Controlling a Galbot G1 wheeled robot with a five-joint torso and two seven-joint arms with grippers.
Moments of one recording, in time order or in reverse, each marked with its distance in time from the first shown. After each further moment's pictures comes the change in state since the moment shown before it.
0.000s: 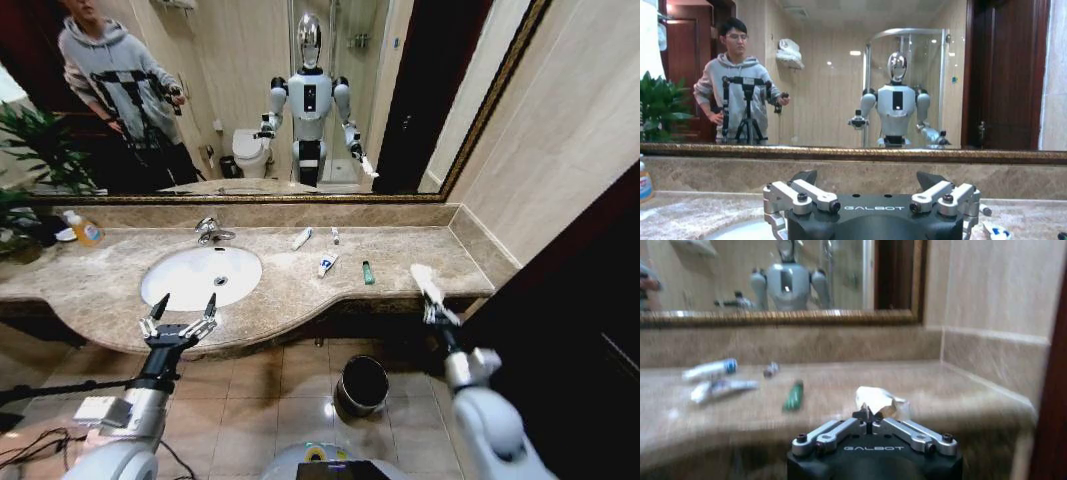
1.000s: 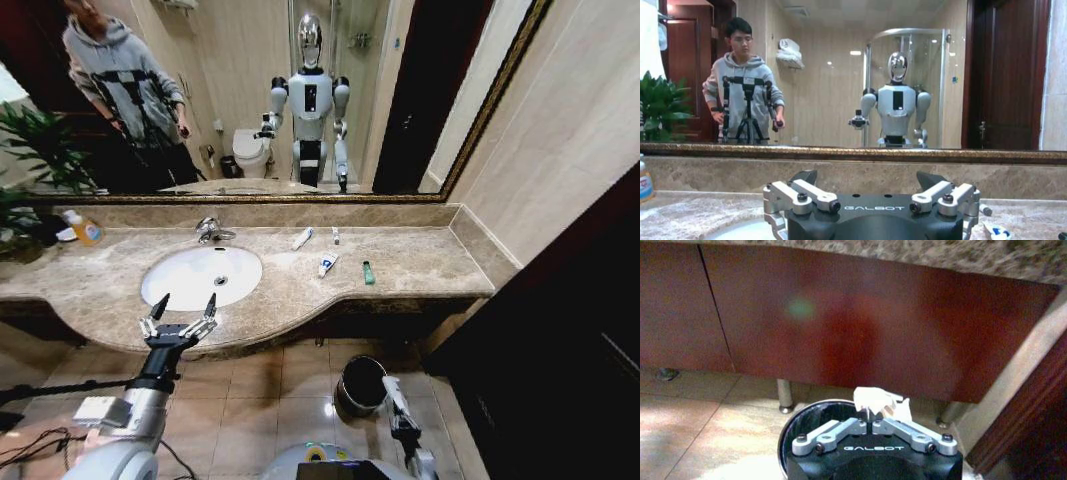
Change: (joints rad) left arm 0.000 0.000 0.000 0.000 0.000 0.000 0.000; right arm 0.260 0.099 -0.097 -0.929 -0.308 0.269 -0.079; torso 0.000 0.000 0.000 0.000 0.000
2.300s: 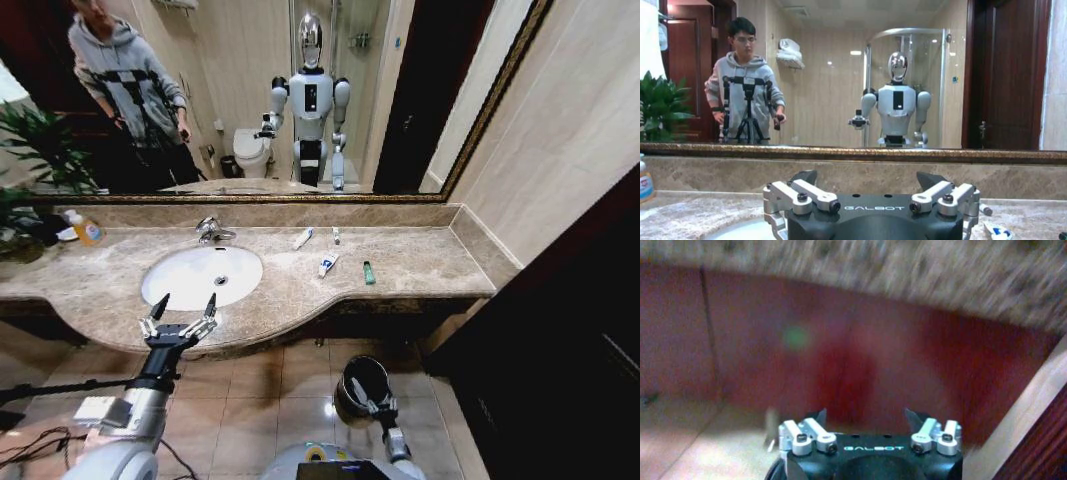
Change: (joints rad) left arm 0.000 0.000 0.000 0.000 0.000 0.000 0.000; right arm 0.091 0.023 0.005 -0.084 -0.106 0.170 0.089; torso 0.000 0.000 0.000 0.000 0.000
